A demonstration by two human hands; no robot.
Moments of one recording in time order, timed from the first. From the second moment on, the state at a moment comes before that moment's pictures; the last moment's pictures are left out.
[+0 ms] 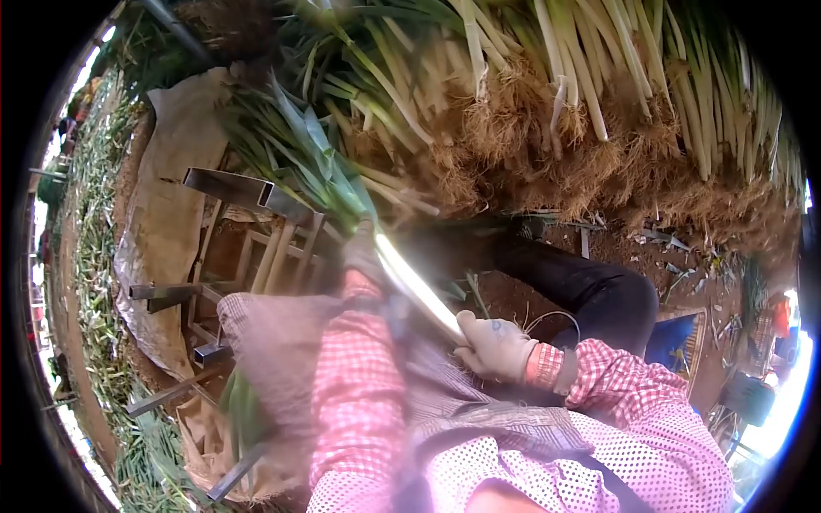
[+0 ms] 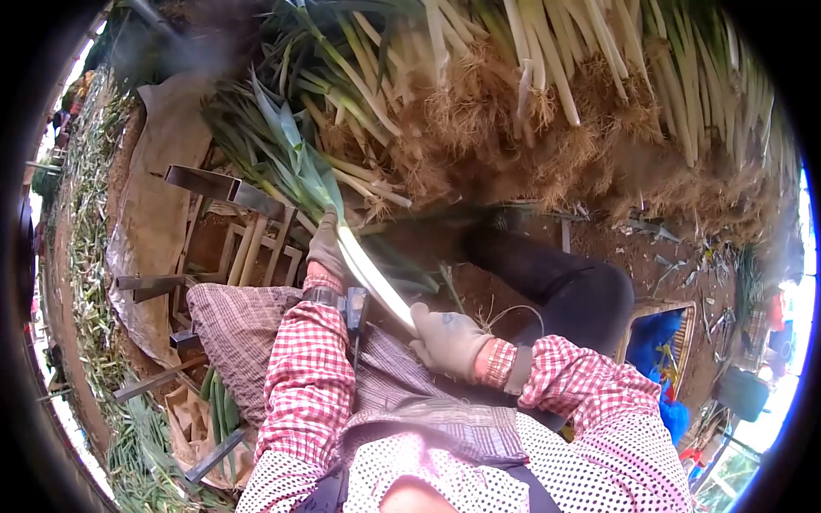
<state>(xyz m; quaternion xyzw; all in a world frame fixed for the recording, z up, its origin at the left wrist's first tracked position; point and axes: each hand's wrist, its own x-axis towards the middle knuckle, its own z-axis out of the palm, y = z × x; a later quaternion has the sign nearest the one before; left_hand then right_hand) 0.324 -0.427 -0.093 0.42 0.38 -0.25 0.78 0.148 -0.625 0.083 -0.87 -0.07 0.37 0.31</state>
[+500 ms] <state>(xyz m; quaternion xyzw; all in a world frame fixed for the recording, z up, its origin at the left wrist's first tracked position) 0.272 -0.443 -0.045 0.30 0.33 -0.23 0.86 0.166 -0.667 0.056 -0.41 0.09 0.41 0.81</state>
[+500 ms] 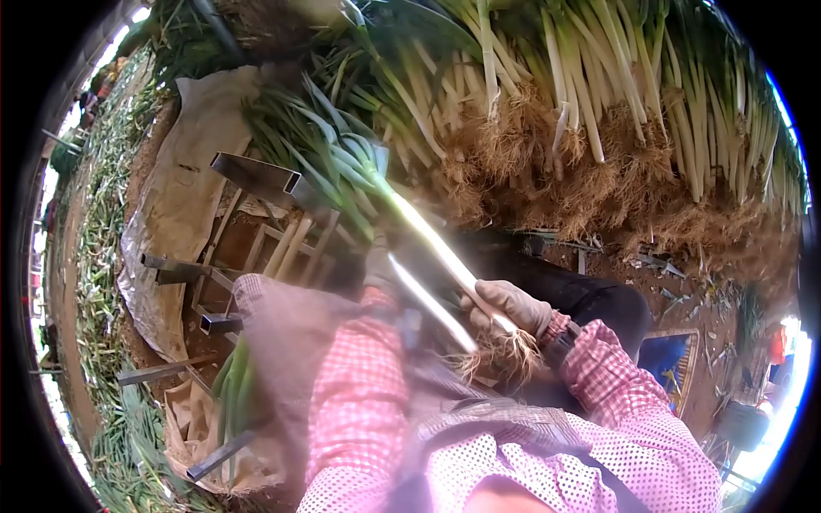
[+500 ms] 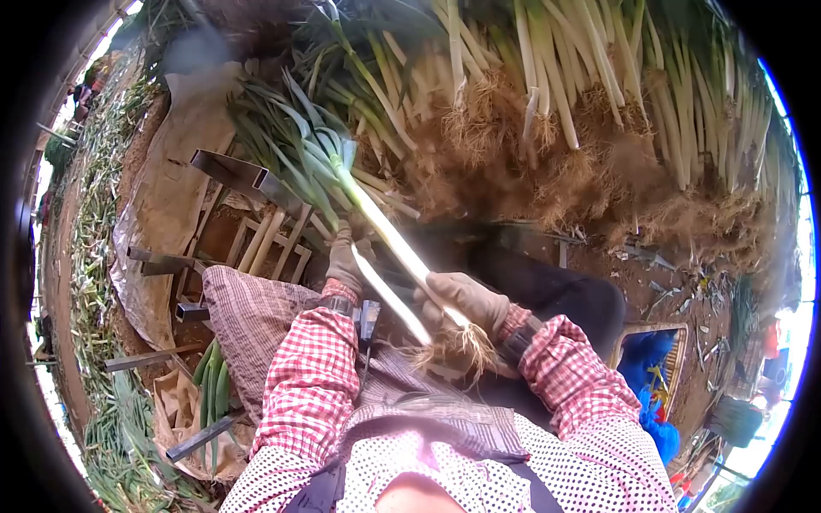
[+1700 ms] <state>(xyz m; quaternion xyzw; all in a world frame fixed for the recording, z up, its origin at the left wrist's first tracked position) 0.177 -0.028 0.203 0.34 -0.06 0.39 0.85 0.325 -0.320 0.169 -0.85 -0.48 0.02 0.23</state>
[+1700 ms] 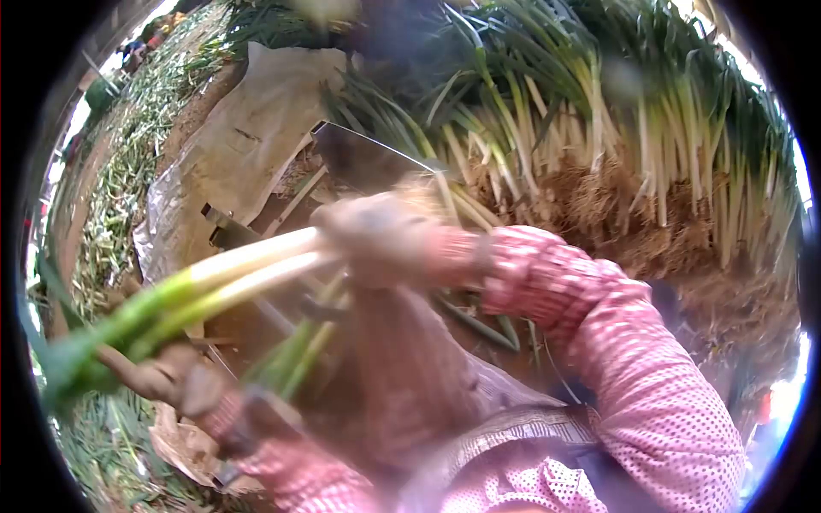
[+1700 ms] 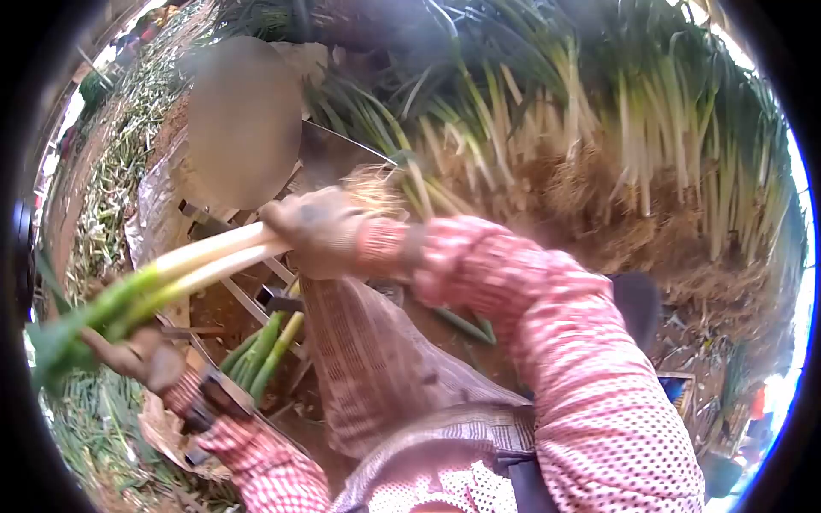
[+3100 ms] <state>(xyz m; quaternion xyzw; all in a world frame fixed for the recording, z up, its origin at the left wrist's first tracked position) 0.343 -0.316 0.182 0.80 -0.07 -0.07 0.60 0.497 -0.694 0.064 -0.95 0.14 -0.19 0.18</state>
